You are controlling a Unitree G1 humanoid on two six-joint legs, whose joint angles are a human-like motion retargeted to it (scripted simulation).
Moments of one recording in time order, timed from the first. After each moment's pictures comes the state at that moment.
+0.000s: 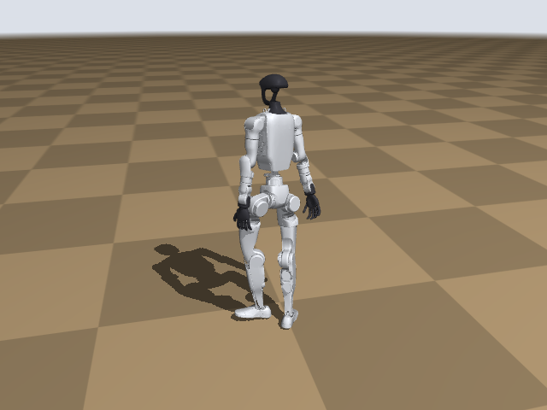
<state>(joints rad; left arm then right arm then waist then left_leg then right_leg) -0.03 0.12 0.30 1.53 0.00 0.05 -0.05 0.15 -0.18 -0.12 1.62 -0.26 0.10 0.15 0.03 -0.09 -0.12 -0.18 0.03 0.96 0.15 -0.23 0.04 0.10 -0.16 -1.07 0.05 -0.18 0.16</state>
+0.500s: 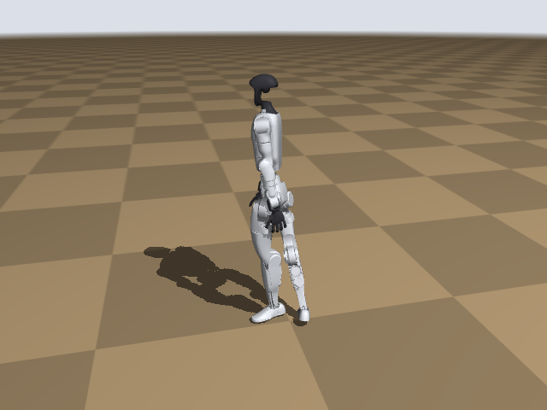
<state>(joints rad) 0.09 0.05 0.44 1.61 0.04 0.08 -0.08 -0.03 -0.03 -0.04 1.30 -0.19 0.06 0.28 0.19 -0.14 -0.18 -0.17 -0.10 0.86 -0.04 -0.04 0.07 0.13 -0.12 -1.21 0.06 -0.01 0.26</state>
